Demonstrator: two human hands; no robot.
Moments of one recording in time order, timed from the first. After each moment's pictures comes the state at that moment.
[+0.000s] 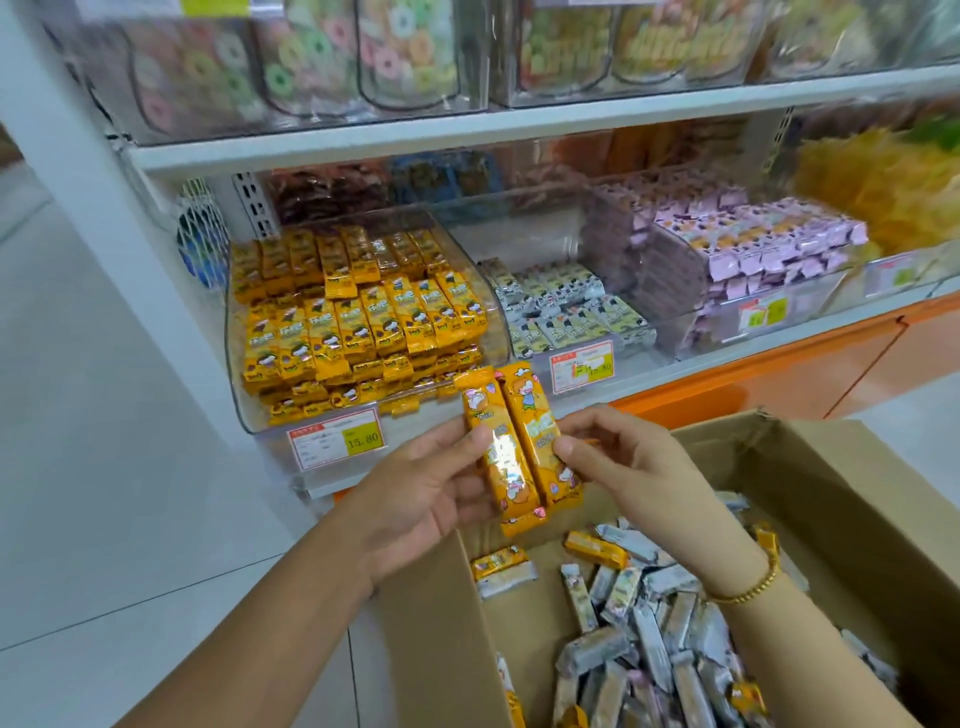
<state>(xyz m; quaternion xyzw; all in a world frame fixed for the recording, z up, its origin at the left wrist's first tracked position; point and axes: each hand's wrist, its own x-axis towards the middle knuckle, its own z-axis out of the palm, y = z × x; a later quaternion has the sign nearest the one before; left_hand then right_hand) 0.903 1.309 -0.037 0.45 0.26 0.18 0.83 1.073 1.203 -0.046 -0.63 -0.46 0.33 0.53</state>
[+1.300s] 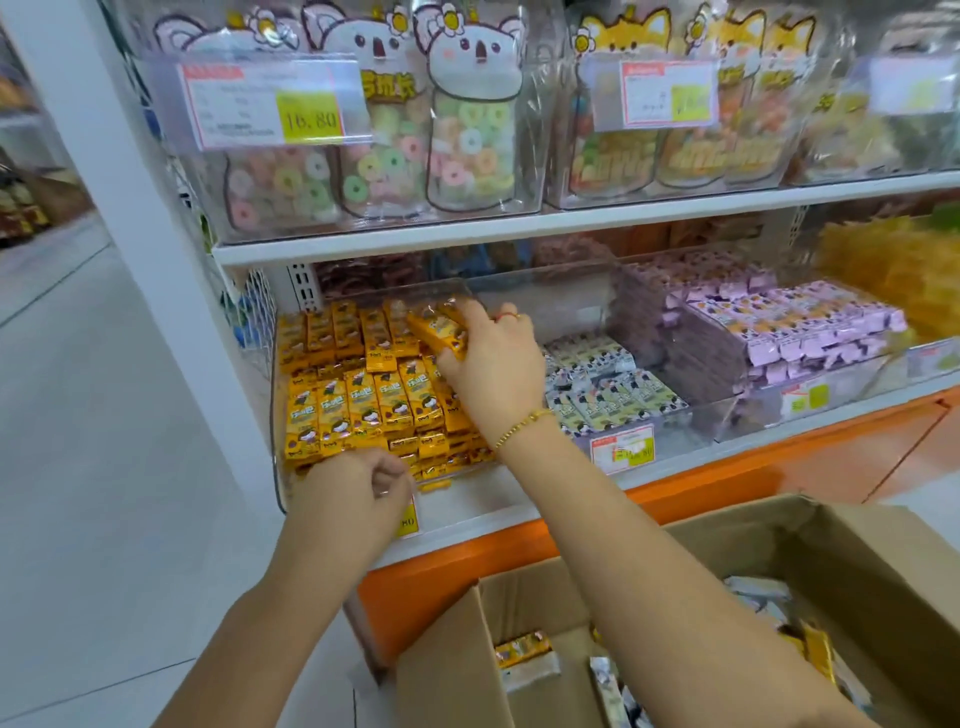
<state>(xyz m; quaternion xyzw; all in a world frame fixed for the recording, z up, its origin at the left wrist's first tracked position) 0.862 1.379 -0.023 0.77 0.50 0.28 0.28 1.029 1.406 0.013 -0.78 -0.53 -0.09 0.30</state>
